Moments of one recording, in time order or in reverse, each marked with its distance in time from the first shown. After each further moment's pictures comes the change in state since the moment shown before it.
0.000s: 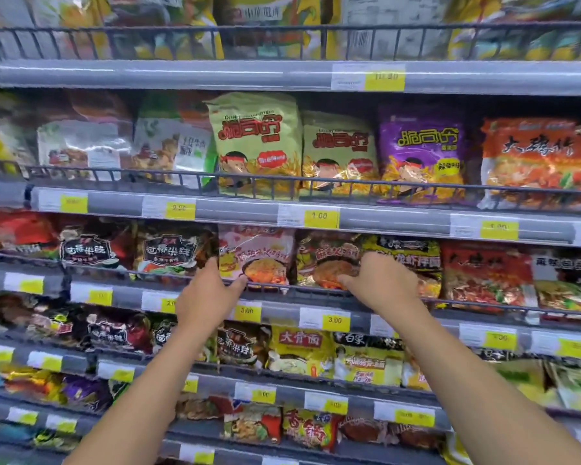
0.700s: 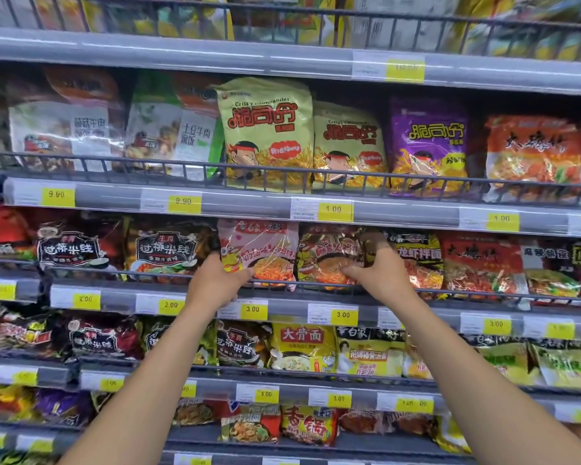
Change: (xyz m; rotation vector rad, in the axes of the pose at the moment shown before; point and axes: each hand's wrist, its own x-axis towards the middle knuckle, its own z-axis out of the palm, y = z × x) left_hand 0.024 -0.001 -0.002 -0.429 -0.220 -0.106; right_hand 0.009 0.000 0.031 0.569 0.072 0.057
